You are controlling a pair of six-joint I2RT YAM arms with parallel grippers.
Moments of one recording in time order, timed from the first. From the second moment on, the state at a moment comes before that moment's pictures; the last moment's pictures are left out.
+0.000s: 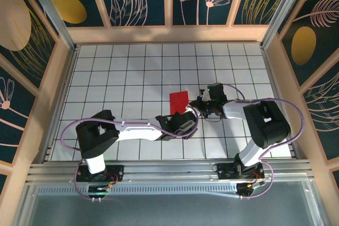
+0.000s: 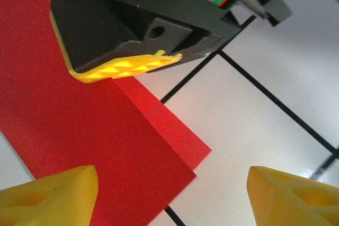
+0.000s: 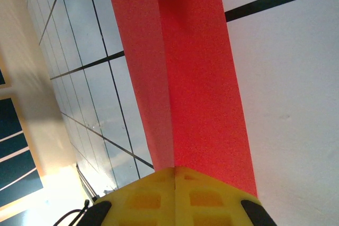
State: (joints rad) left arm -1.19 1.81 1.06 -0.19 -0.35 -0.33; right arm 0.38 1.64 0.63 0.14 -0.68 0.89
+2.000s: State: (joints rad) left arm -0.96 1.77 1.00 -0.04 0.16 -0.61; right arm 0.45 1.41 0.44 0.01 -0.58 0.80
